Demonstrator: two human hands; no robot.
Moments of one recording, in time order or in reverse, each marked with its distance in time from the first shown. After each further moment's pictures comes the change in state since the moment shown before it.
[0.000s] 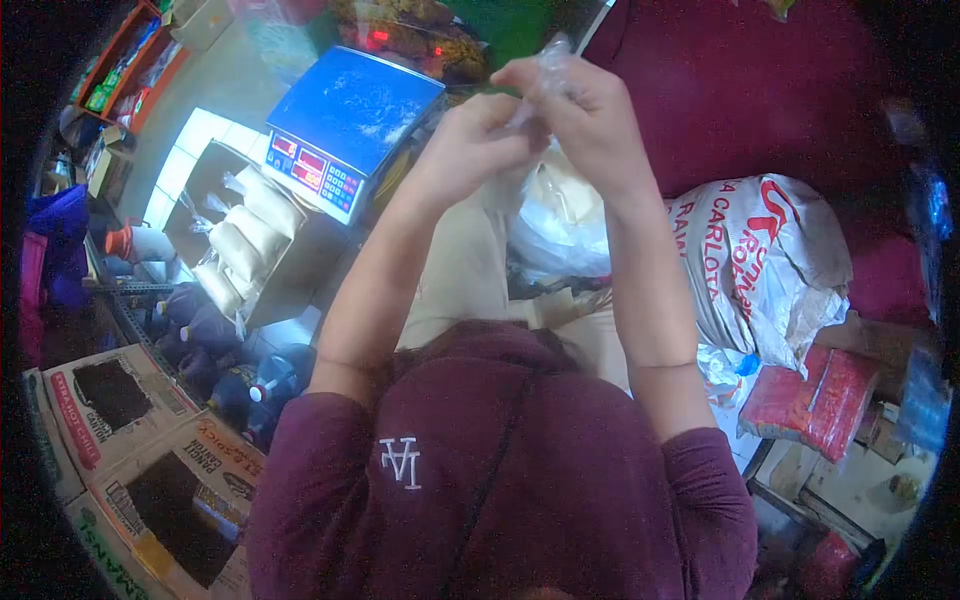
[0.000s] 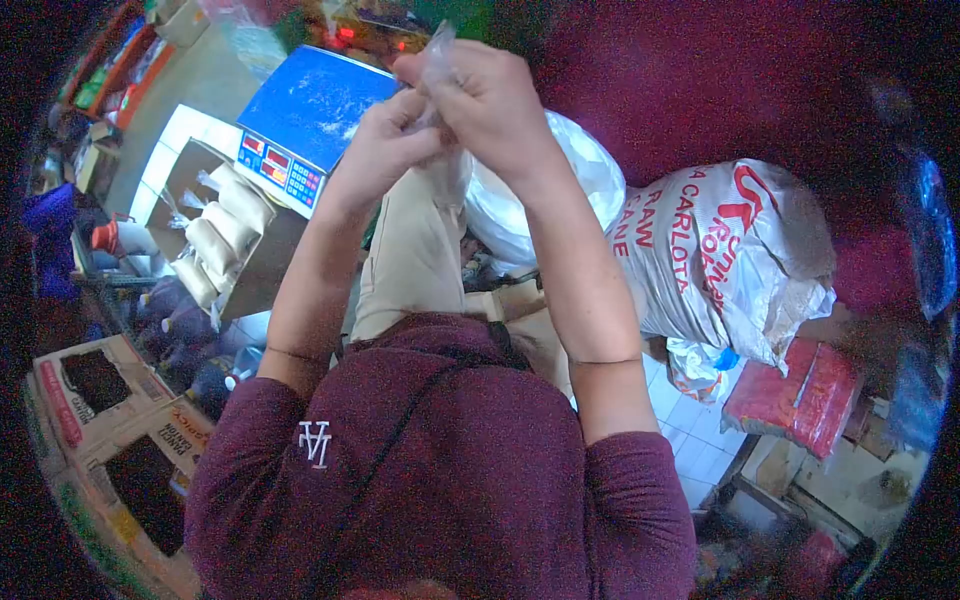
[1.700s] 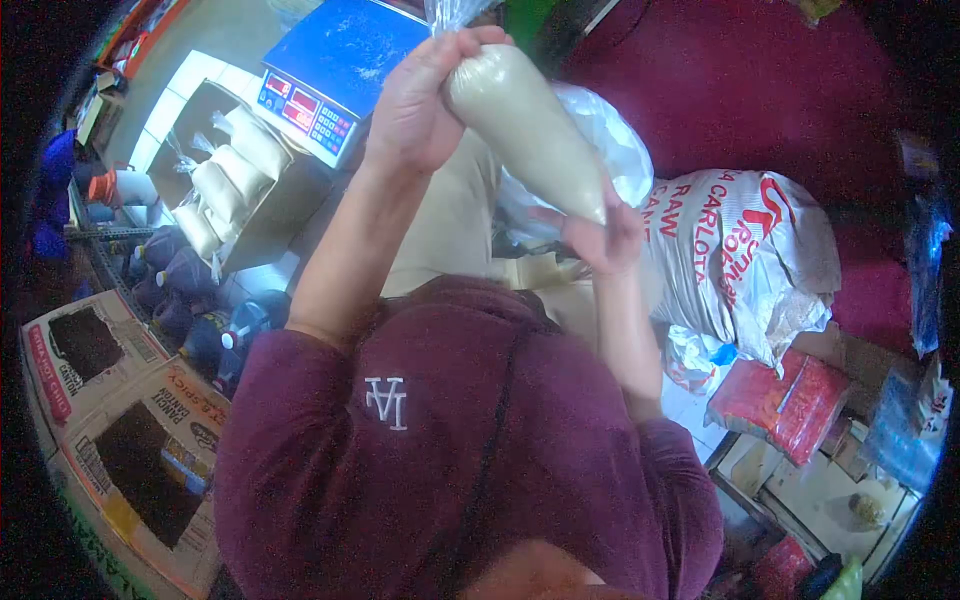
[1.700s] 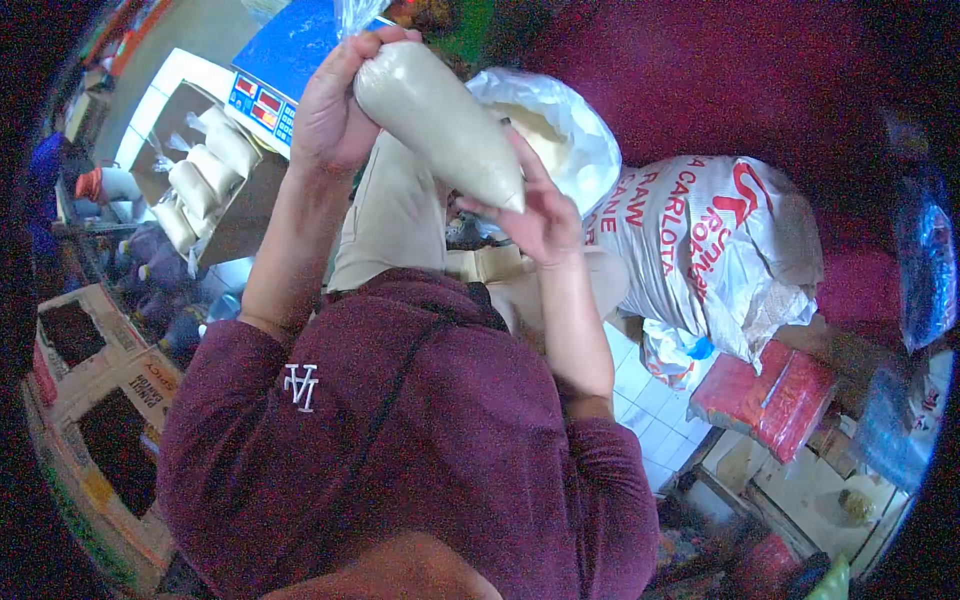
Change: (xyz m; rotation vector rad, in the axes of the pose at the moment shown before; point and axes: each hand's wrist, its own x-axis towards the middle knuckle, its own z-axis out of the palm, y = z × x) left_hand -0.016 -0.026 -0.015 -0.944 0.024 0.273; right_hand -0.149 0.033 -0.009 1.104 0.067 0.573
